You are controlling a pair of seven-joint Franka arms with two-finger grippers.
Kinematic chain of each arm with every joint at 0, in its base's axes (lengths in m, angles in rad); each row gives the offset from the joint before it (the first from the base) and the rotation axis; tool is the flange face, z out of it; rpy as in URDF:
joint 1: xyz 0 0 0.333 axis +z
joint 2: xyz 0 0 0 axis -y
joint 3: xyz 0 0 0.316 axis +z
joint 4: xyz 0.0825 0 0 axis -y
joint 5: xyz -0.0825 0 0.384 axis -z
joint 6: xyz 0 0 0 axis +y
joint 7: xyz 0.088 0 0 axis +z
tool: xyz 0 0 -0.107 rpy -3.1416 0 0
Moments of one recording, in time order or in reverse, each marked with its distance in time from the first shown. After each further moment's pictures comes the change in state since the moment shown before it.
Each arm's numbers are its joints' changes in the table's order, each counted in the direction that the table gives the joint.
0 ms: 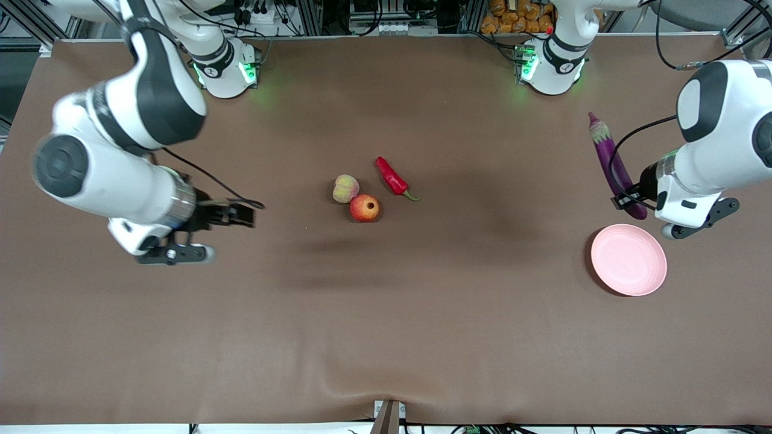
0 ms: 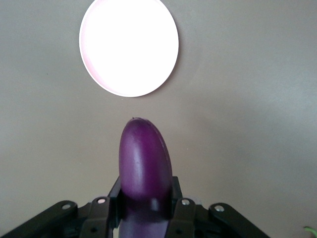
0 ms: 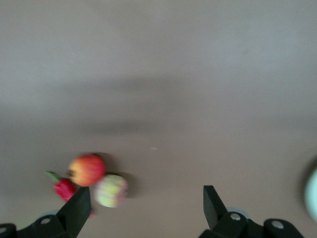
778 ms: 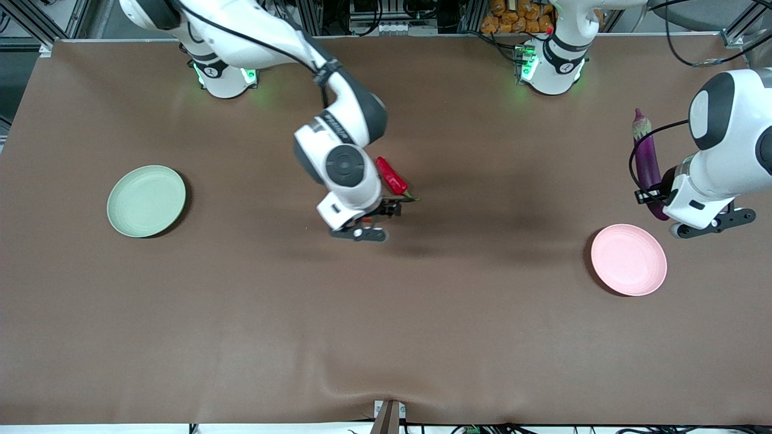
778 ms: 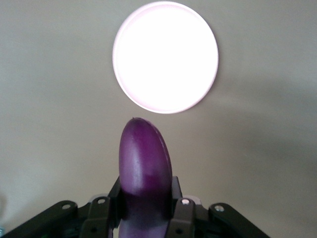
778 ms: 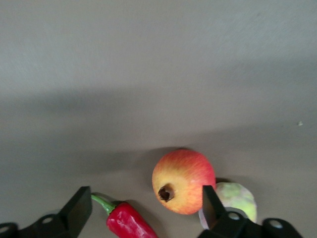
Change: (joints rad) left arm 0.055 -0.023 -0.001 -0.008 -0.184 -0.011 -0.219; right arm 0.446 -0.318 -0.003 0.038 0.125 -0.276 -0.452
